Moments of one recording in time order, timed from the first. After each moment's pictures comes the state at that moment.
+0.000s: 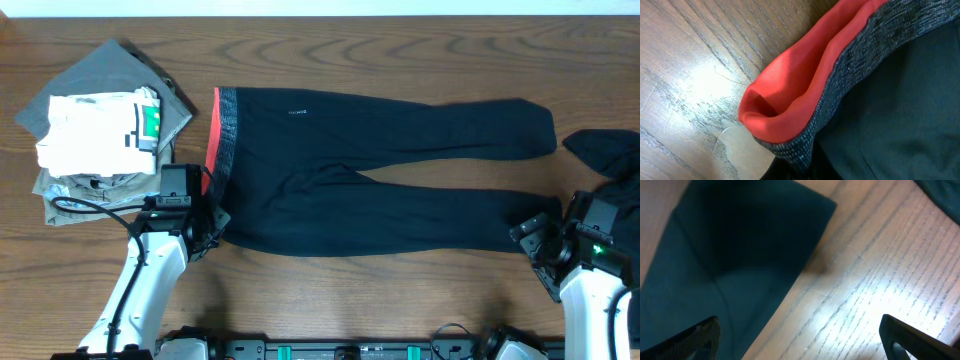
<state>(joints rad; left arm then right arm) 0.02 1.27 0.63 -0.64 0.02 -0.84 -0.42 1.07 0.59 -0.80 0.11 0.65</state>
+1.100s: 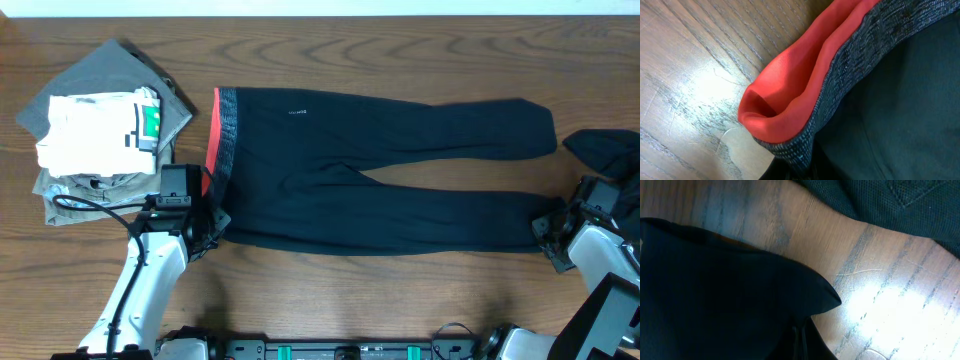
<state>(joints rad) 0.02 1.27 0.63 -0.64 0.02 -0.80 -0.51 1.47 0.60 -0.41 0.18 0.69</state>
